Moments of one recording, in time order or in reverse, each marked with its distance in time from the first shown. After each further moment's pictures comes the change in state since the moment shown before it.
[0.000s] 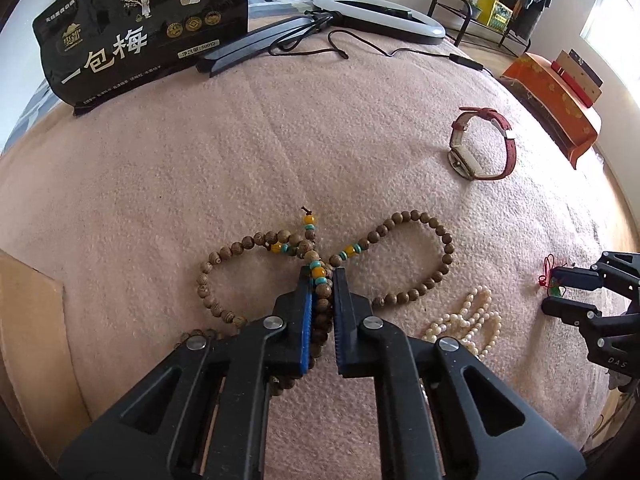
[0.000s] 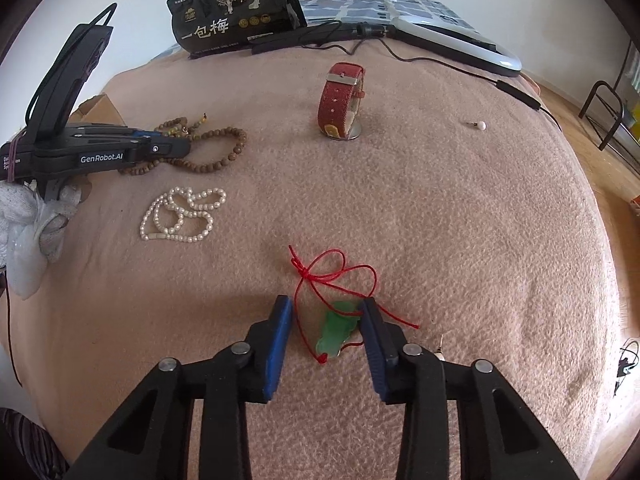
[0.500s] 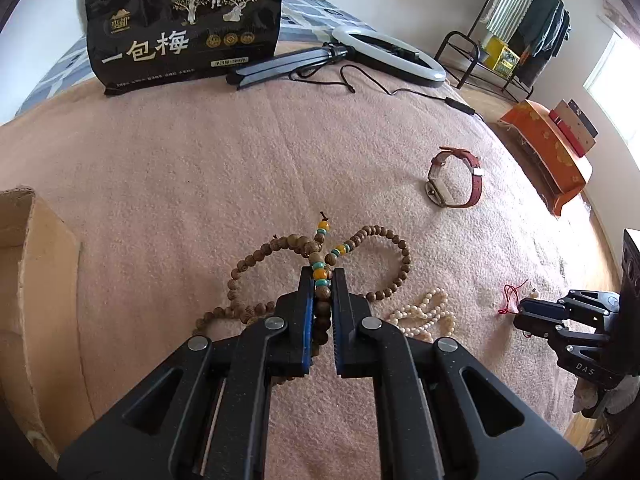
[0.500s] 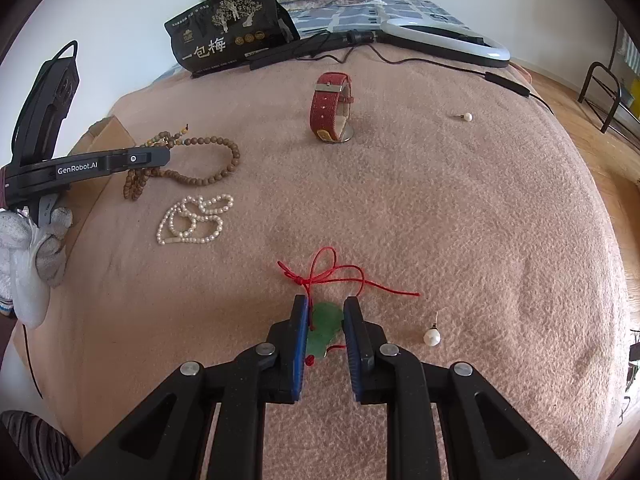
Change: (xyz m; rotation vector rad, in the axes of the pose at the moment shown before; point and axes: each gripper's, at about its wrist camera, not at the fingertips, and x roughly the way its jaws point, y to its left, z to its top) left arm -0.044 0.005 -0.015 -0.121 -0.095 -0.044; right arm -0.015 -0.007 -0.015 0.056 -0.042 0.057
